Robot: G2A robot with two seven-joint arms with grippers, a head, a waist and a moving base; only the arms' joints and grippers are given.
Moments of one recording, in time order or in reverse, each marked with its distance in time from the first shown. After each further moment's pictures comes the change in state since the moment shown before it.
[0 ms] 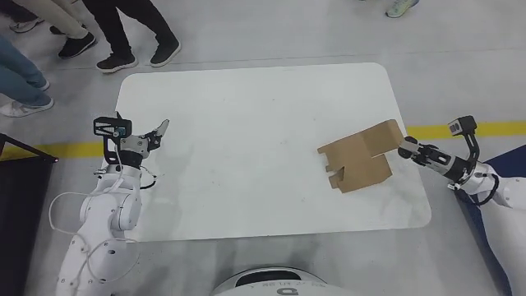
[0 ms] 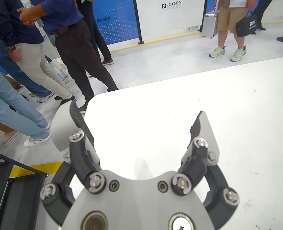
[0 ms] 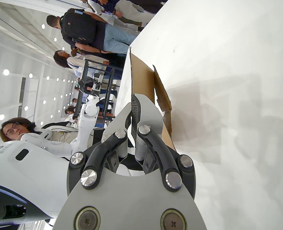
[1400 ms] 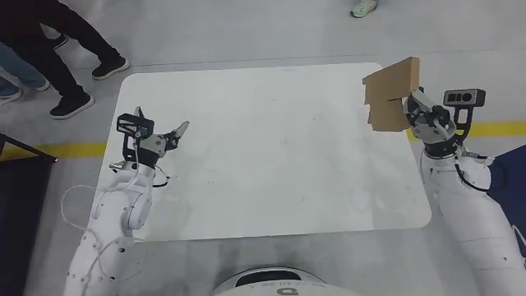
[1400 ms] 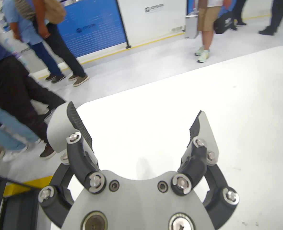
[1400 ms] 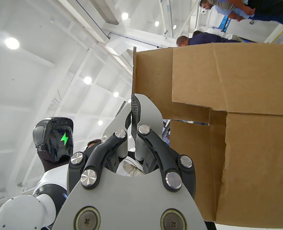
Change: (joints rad) left arm -0.056 -0.003 0.117 -0.011 0.099 -0.120 0.025; right arm 0.067 -0.106 -0.219 -0.246 0.619 -0.054 -0.186
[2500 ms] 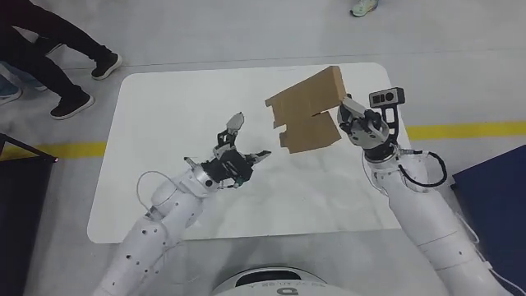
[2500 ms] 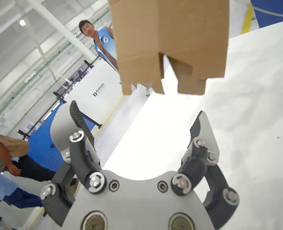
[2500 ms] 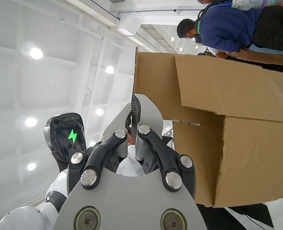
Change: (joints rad) left arm -0.153 -0.014 0.381 0.080 0.633 0.026 0.417; right arm 0.070 -0.083 -0.293 -0.141 0.008 0.063 -0.142
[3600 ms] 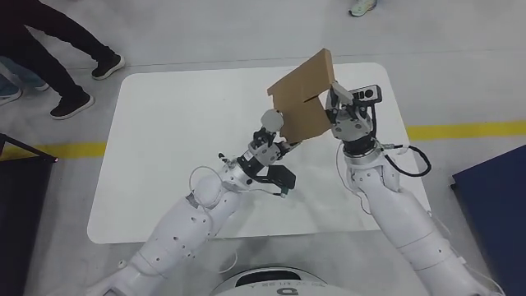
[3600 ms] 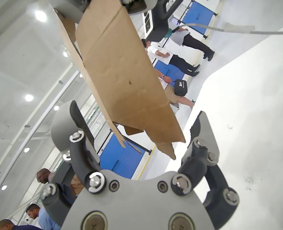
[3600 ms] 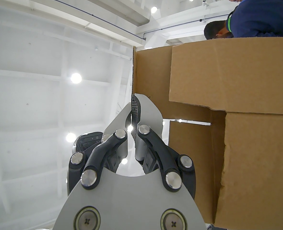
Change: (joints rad) left arm -0.231 -0.108 0.291 0.252 0.235 0.491 -0.008; right arm 0.034 -0.089 -0.093 -0.048 0.097 0.038 -0.128
